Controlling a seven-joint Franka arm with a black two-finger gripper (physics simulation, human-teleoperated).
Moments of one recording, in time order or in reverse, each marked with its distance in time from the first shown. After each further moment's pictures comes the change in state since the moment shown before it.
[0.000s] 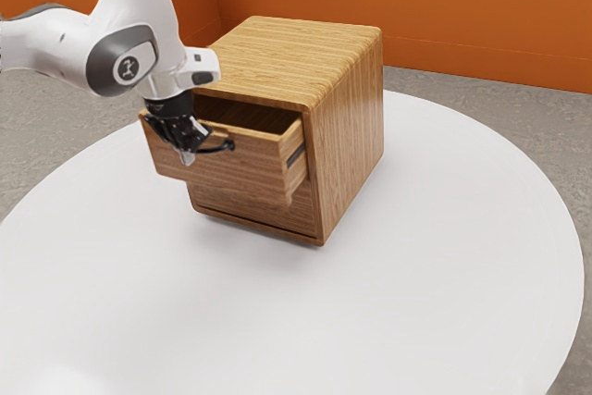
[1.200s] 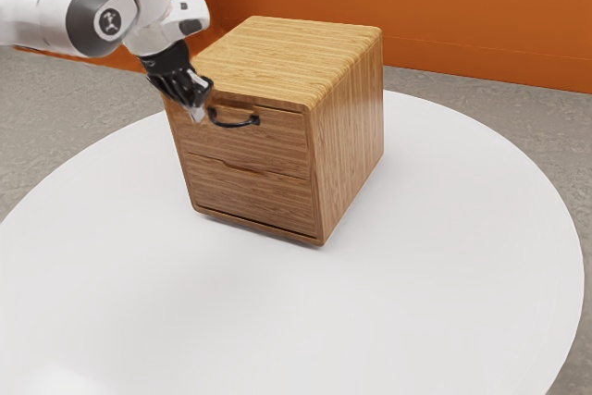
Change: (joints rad) arm 0.011 0.040 0.011 0.091 -0.121 0.084 0.113
